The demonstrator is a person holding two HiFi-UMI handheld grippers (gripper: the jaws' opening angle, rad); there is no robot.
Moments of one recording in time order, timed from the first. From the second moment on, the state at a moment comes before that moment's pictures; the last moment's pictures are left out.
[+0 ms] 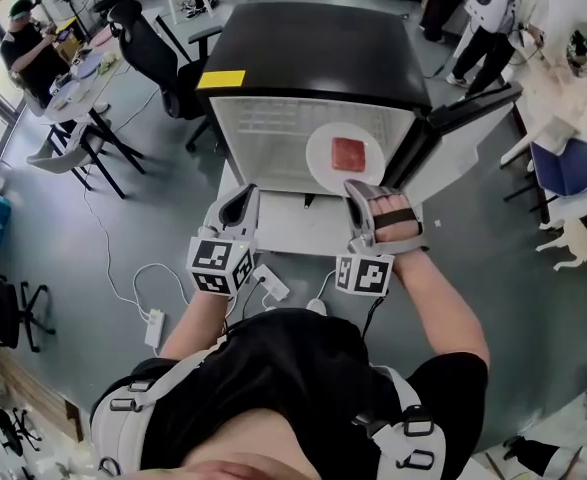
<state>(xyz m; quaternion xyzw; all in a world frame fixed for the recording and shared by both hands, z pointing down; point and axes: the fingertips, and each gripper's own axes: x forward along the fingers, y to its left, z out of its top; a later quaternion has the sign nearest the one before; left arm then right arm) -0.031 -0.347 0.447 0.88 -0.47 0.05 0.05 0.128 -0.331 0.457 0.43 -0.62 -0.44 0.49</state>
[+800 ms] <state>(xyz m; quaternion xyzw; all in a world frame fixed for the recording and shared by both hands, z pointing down) -0.039 -0.344 0.444 0.88 -0.47 0.05 0.05 0.127 -0.325 0.469 0.42 -0.62 -0.43 0.50</state>
